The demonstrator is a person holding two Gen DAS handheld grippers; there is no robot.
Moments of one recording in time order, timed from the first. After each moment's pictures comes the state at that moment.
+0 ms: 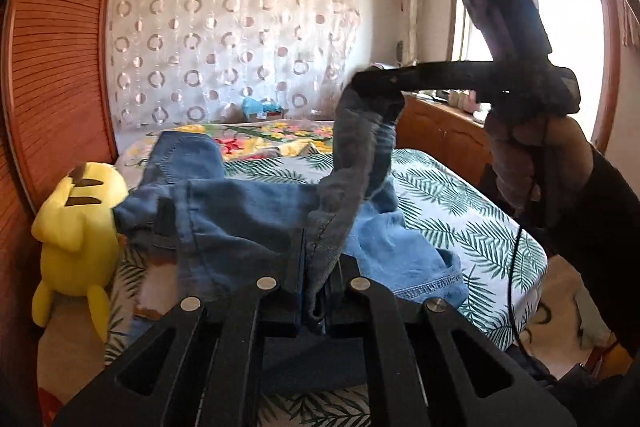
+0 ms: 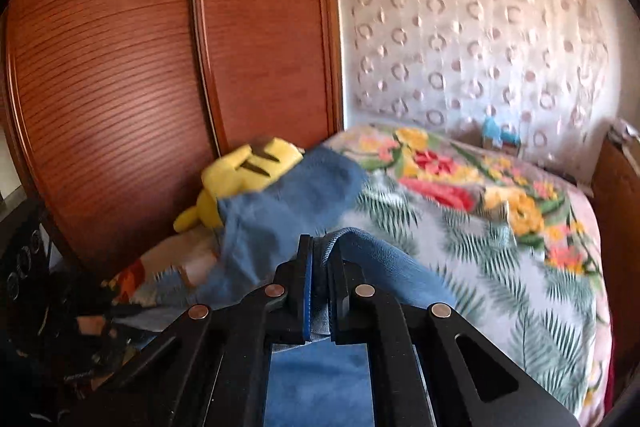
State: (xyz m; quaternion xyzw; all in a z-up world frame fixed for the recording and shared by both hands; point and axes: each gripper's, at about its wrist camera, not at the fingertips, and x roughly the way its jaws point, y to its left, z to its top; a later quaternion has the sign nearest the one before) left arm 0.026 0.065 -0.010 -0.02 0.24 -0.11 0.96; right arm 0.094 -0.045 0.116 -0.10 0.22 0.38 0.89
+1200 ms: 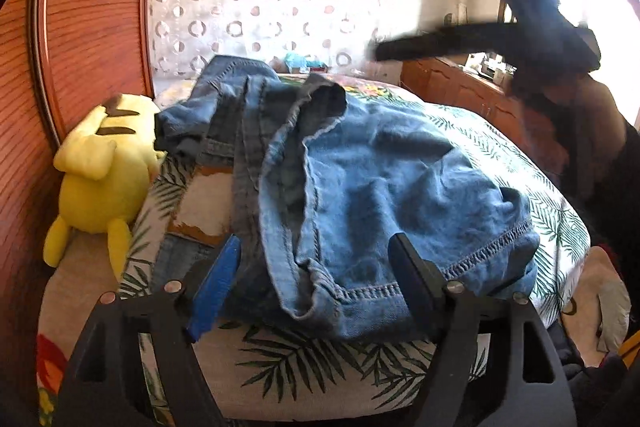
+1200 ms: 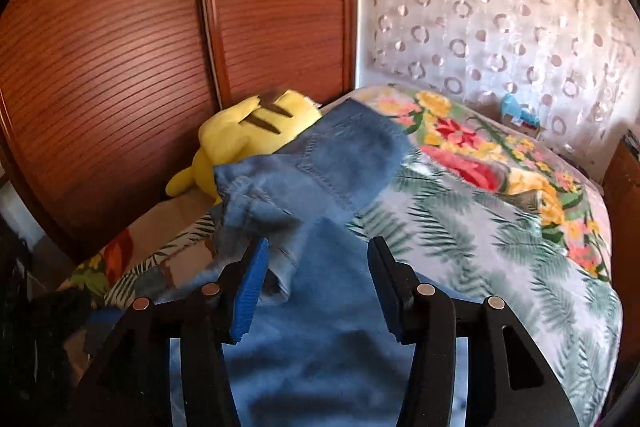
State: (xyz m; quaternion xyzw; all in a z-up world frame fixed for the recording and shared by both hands) left arm 0.037 0.100 -0.079 -0.04 0.31 -0.04 0.95; right arm 0.168 -0.013 0.062 -0.15 0.28 0.37 0.87
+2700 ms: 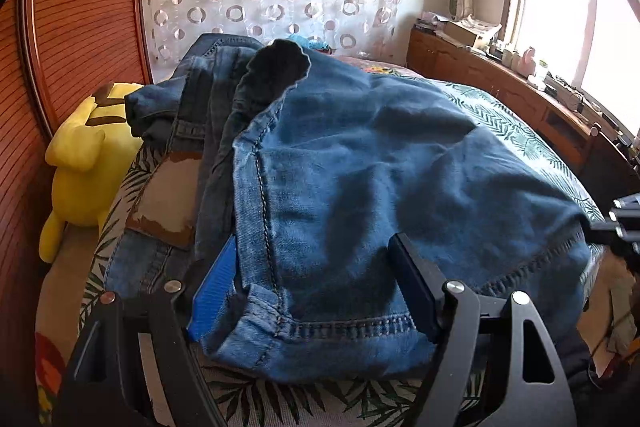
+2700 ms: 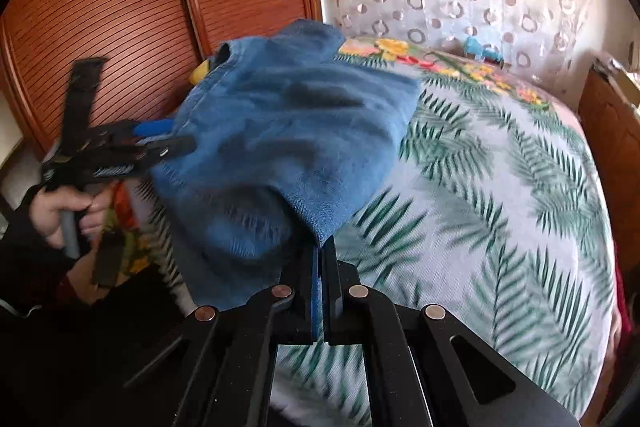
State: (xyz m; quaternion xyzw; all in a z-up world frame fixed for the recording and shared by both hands) left arm 0.062 0.076 -0.106 -0.03 0.35 -0.03 0.94; right arm -0.003 -0.192 0.005 -0.12 0.35 0.34 0.86
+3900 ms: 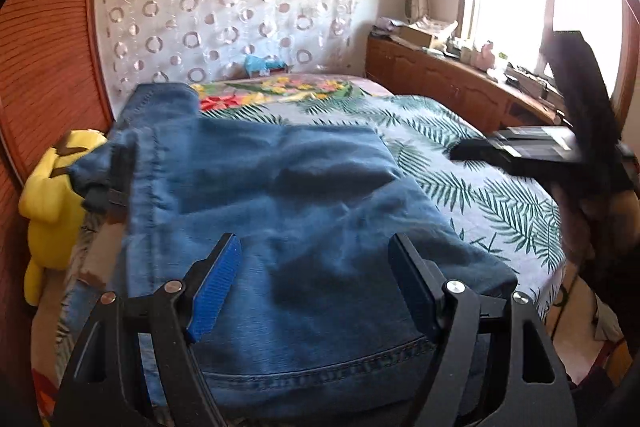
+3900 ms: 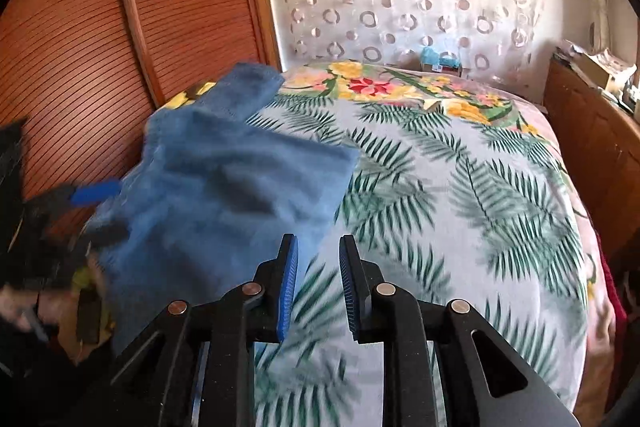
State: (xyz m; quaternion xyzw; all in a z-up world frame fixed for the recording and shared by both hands) left arm 0.073 0.008 -0.072 0.00 0.32 -0.10 0.94; right arm 0.084 -0.199 0.038 -0.07 0.33 0.27 0.90
